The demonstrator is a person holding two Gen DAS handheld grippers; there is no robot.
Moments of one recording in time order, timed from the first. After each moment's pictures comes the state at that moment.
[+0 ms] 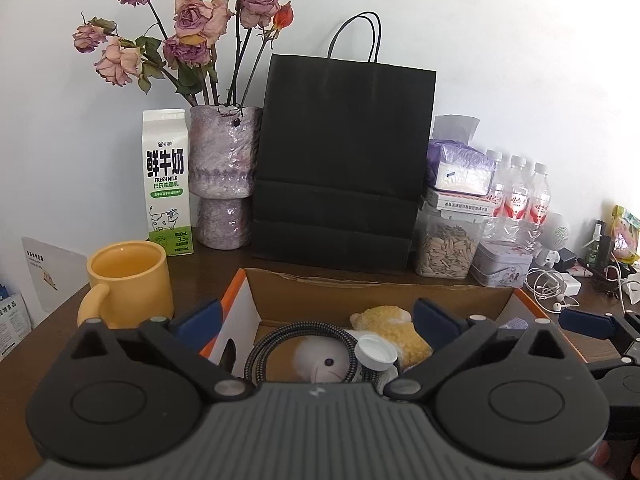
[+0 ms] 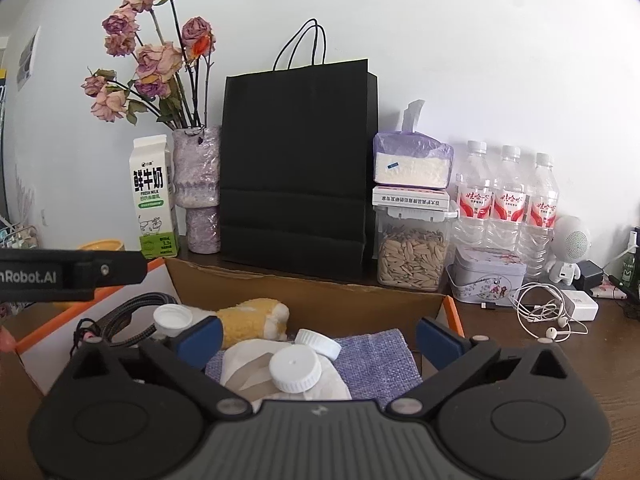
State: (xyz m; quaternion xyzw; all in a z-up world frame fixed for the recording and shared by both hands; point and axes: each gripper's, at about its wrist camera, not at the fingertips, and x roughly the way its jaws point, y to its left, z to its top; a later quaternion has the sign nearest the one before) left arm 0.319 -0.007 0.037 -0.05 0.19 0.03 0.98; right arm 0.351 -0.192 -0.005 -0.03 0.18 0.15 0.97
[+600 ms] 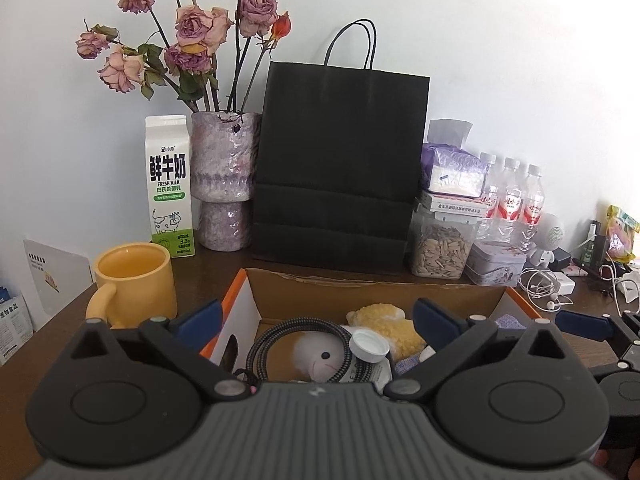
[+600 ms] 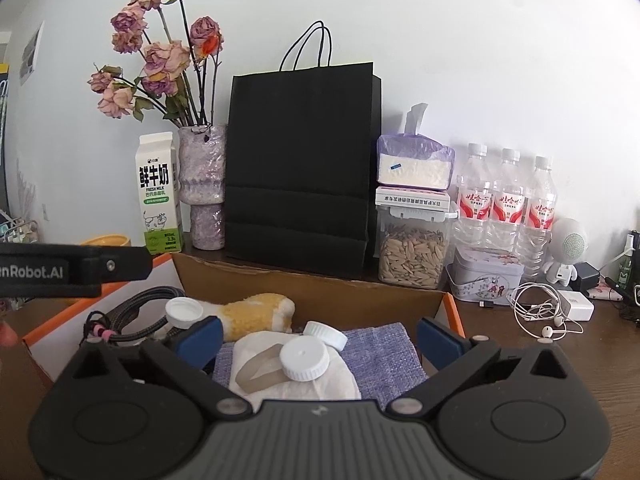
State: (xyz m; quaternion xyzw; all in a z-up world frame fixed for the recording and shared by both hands) left arm 0.301 -0.010 0.043 -0.05 0.18 0.03 0.98; right arm 0.334 -0.188 -0.001 -0.04 0.18 0.16 0.97
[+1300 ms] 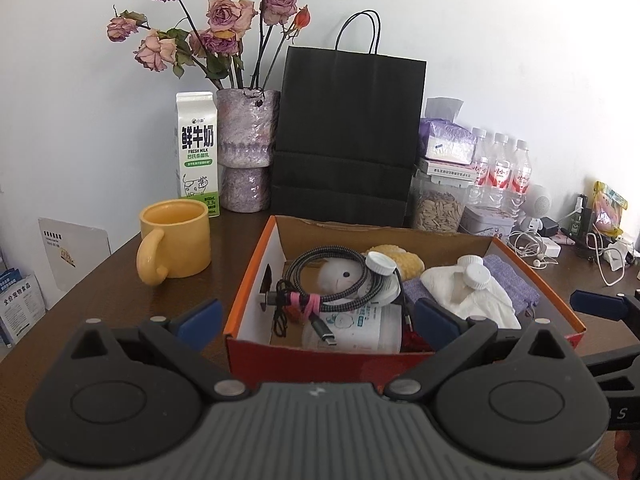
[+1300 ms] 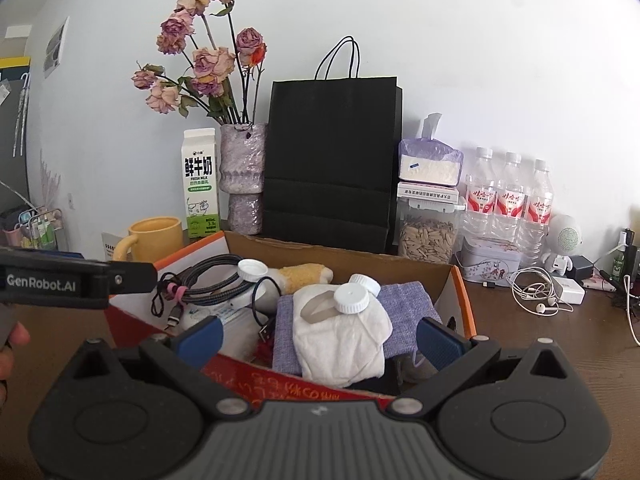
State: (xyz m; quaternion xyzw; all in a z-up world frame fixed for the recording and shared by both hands) left arm 0.222 0.008 0.031 -0.04 0.21 0.03 0.98; right arm 0.252 -0.191 0.003 -0.05 0.18 0.18 0.97
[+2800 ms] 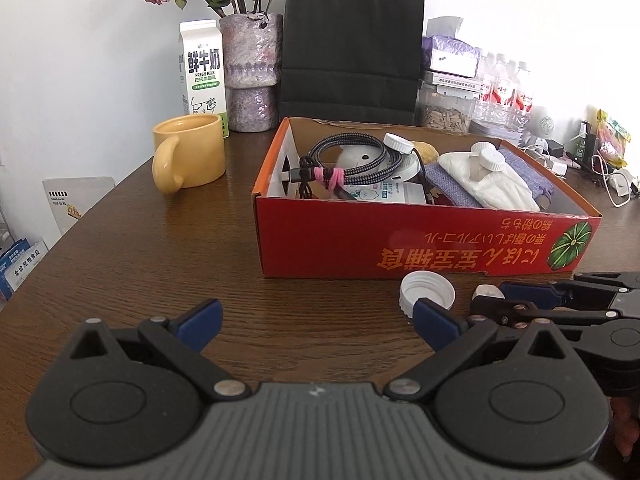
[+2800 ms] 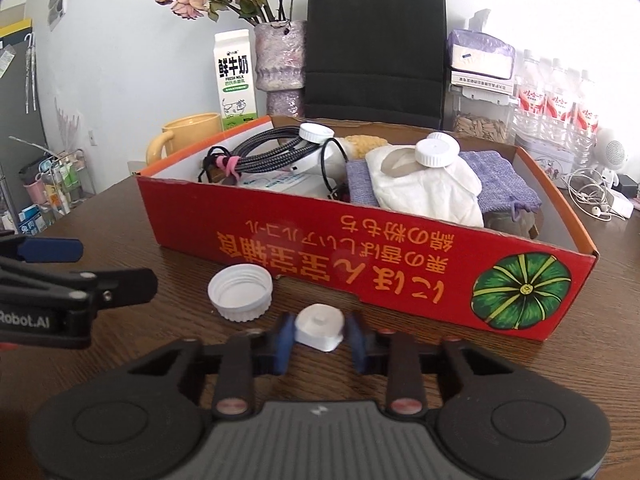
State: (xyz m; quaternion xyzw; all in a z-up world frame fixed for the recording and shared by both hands) left arm 0.195 0.019 -0.021 -0.02 0.30 0.02 0.95; right arm 0.242 -0.155 -0.058 -0.05 0.31 0.21 0.93
